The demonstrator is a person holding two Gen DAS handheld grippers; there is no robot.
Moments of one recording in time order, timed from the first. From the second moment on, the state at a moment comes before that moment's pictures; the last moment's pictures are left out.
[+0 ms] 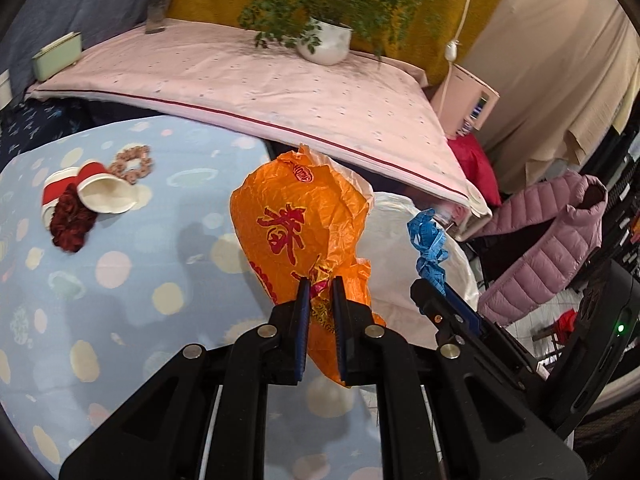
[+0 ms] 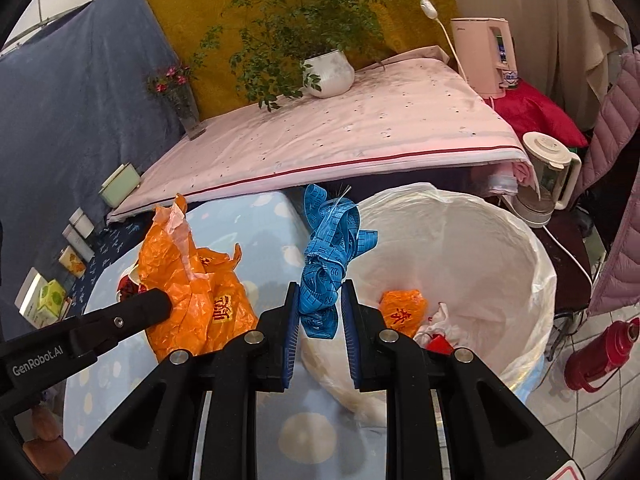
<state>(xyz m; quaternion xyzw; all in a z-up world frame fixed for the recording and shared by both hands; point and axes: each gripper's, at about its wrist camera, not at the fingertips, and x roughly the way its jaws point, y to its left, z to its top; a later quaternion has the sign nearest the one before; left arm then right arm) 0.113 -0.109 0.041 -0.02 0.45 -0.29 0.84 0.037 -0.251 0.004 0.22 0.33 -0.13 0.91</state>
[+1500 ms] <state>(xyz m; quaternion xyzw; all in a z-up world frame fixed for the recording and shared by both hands) 0.116 -0.106 -0.072 0.02 0.54 -0.24 0.81 0.008 -0.303 -0.025 0.25 0.34 -0.17 0.89</state>
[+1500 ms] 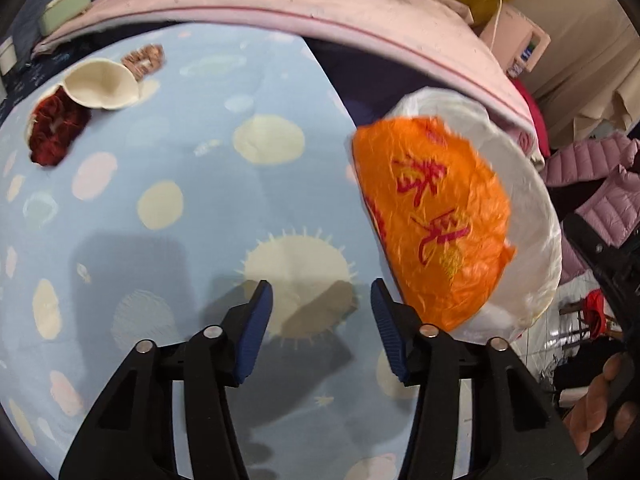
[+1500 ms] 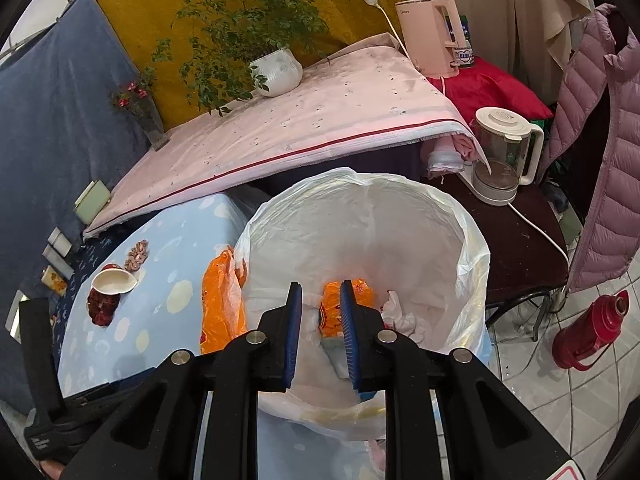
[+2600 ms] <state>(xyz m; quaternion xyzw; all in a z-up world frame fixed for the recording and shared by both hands) 0.121 -0.132 -0.034 0.02 0.49 -0.25 0.83 0.017 -0.290 -0.019 0.24 0.34 -0.16 0.89</state>
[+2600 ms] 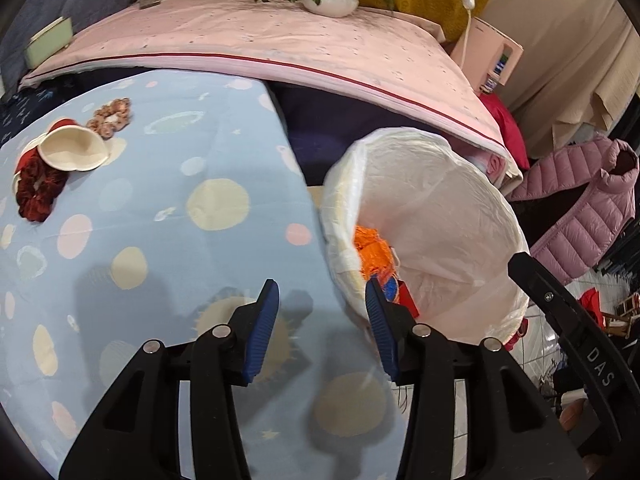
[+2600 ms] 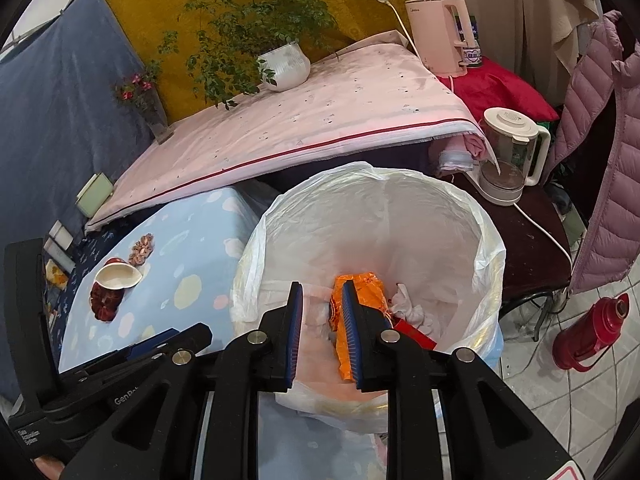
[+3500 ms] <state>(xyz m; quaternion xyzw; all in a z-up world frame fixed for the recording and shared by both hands) 0.173 0.039 -0.035 -0.06 0.47 -0.12 0.87 0.088 -0.160 -0.009 0.16 0.37 -0.06 0.91</state>
